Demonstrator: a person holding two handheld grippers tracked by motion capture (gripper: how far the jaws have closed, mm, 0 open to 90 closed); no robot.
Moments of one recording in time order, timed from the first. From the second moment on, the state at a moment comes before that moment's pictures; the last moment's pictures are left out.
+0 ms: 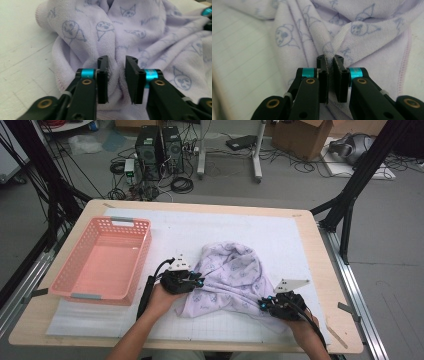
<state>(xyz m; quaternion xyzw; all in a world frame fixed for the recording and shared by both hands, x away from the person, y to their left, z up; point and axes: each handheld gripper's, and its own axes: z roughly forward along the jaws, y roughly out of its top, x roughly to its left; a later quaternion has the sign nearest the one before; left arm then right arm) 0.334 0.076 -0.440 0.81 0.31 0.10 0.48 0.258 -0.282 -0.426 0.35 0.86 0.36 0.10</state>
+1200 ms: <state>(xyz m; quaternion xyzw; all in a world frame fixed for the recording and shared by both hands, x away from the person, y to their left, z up) 0.373 0.089 -0.435 0.78 0.37 0.14 0.49 0.438 -0.261 -0.411 0.37 0.83 0.37 0.20</state>
